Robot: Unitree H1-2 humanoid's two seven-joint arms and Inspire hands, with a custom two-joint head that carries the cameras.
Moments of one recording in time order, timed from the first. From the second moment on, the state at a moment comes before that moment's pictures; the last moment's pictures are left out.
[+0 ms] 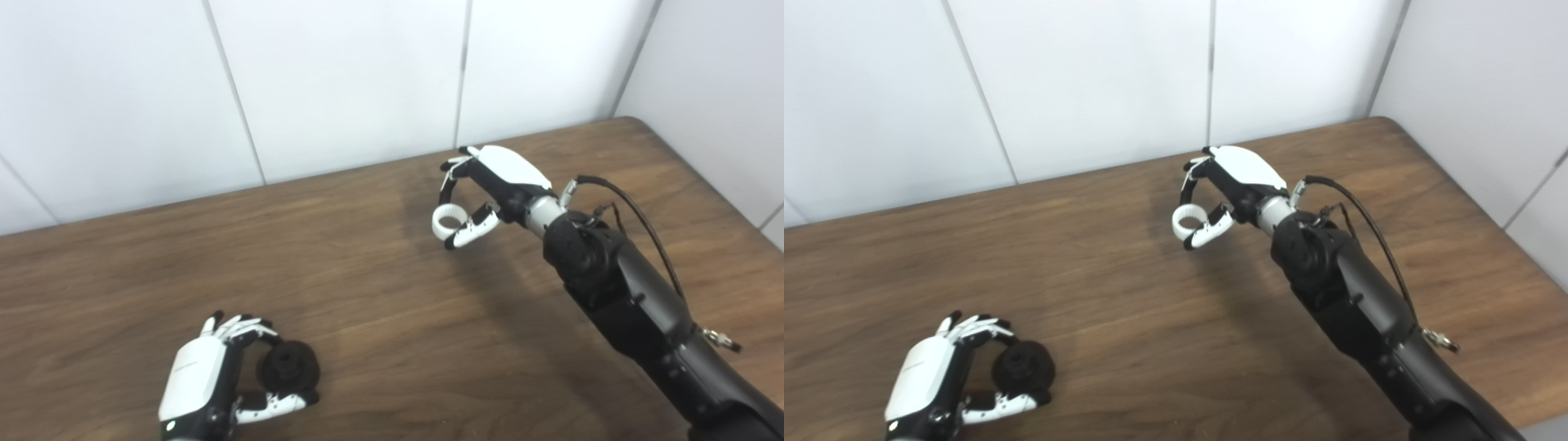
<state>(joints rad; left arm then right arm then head) 0.06 0.21 -0.26 -0.25 0.83 0.06 -0.07 -0.39 -0.49 0.26 -0.27 -0.67 0.43 0.37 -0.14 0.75</state>
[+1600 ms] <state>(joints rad) 0.02 0.11 -0.38 -0.20 0.95 0.15 -0.01 -0.32 -0.29 0.43 -0.42 -0.70 0.37 0.52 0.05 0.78</state>
